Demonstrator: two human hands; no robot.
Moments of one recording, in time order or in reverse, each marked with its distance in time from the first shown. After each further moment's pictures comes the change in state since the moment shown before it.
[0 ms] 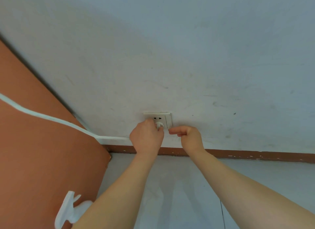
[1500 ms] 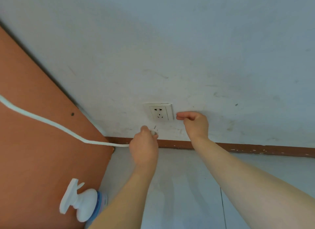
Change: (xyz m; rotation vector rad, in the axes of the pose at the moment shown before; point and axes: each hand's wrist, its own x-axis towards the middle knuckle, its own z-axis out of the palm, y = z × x) left_hand -0.047 -0.017 0.000 -0.036 -0.065 -0.064; right_hand 0.000 -0.017 -0.012 0.164 0.172 0.049
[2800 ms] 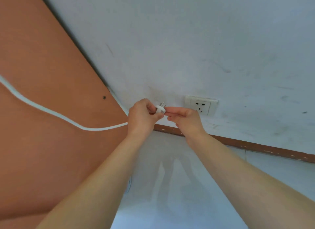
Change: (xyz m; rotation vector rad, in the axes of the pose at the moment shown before) left_hand 0.080 -0.077 -0.072 -0.424 -0.112 -0.128; right_hand -0.031 -0.042 0.112 0.115 -0.444 0.230
